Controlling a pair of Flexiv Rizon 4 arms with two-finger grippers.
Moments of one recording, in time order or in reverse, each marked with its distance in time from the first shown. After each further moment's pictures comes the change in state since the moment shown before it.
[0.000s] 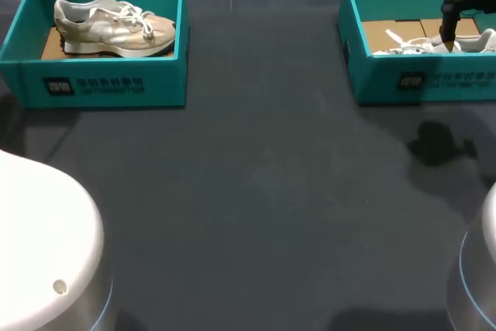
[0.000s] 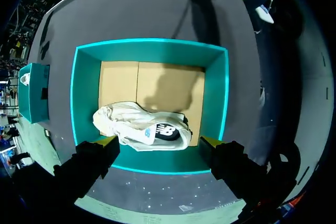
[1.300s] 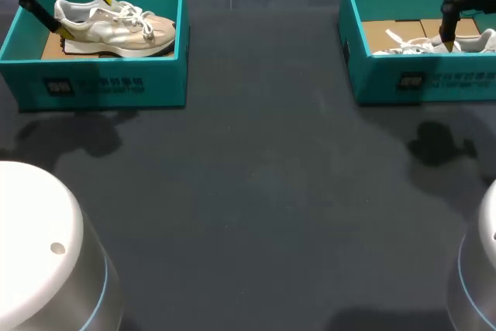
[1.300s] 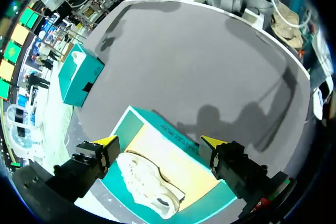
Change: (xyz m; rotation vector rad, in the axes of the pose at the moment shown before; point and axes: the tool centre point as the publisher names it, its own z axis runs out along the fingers) left arm -0.083 -0.188 -0.022 0.138 -0.355 -0.565; right arm 0.000 0.000 0.000 0.000 -0.001 0.000
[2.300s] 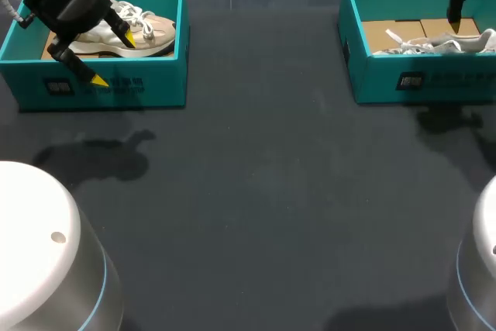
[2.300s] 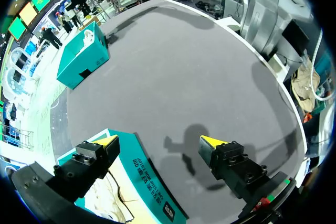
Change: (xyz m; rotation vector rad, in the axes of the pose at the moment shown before) left arm 0.026 -0.097 0.058 0.050 -0.002 -0.434; right arm -0.029 0.063 0.032 0.061 0.008 0.034
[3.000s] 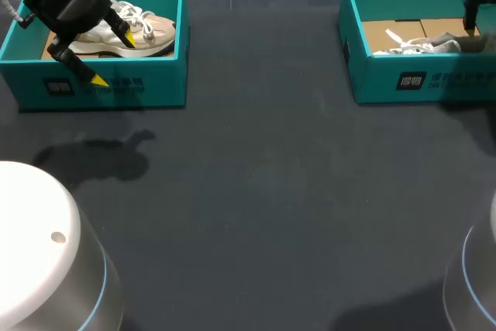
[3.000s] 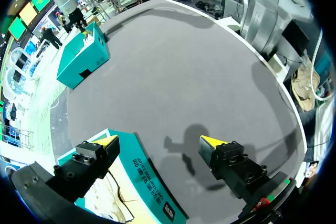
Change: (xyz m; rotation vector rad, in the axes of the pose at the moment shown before) left arm 0.000 0.000 0.000 0.000 0.000 0.000; right arm -0.069 0.090 0.105 -0.031 -0.061 0.073
